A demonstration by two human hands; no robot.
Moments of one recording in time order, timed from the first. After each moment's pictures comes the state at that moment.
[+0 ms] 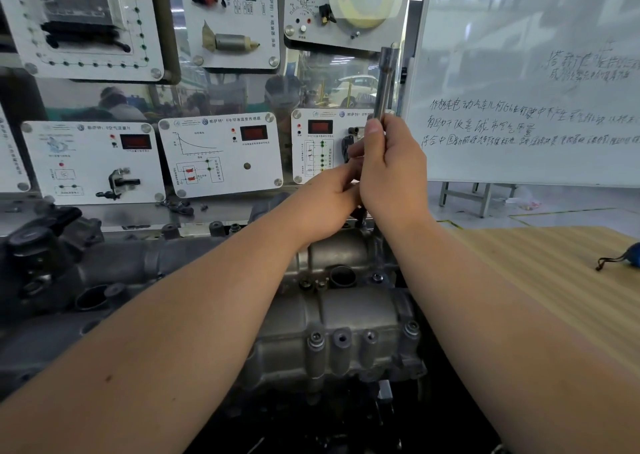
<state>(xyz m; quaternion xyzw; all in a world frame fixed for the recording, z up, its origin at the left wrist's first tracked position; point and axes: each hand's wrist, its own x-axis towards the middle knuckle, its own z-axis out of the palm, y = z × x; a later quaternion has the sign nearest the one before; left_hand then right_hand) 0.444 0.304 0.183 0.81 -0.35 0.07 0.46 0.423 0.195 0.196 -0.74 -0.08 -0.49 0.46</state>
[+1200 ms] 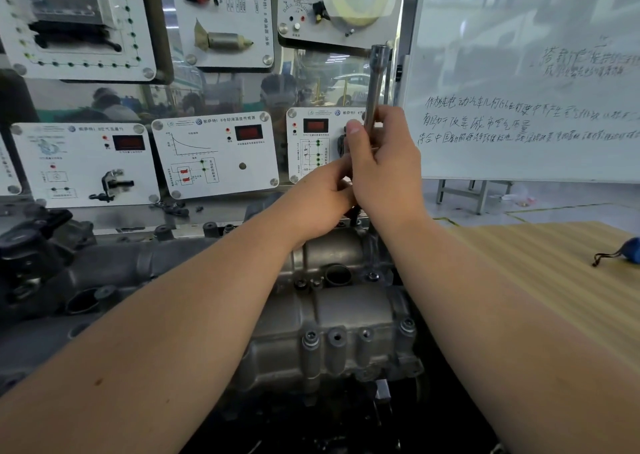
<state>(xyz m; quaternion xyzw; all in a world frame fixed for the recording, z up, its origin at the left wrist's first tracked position) 0.451 0.304 0.182 0.81 -0.36 0.08 0.47 0.427 0.193 0.195 -0.73 -0.10 -0.49 0.46</state>
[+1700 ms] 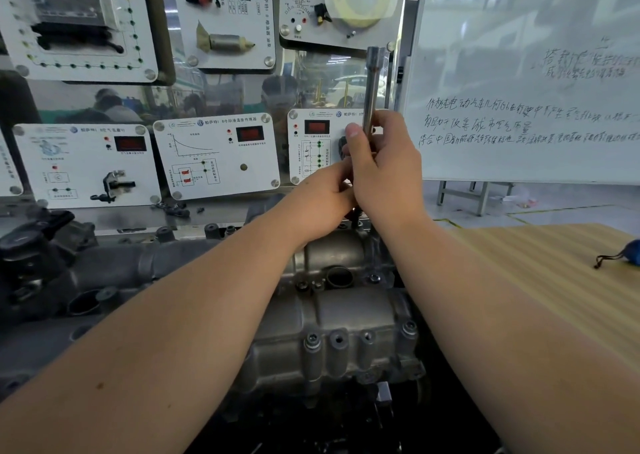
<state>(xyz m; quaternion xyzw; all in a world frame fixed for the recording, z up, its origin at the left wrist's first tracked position) 0.450 0.304 0.184 0.81 -0.35 0.09 0.45 0.429 0.192 0.196 -0.74 -0.09 -0.48 0.46</state>
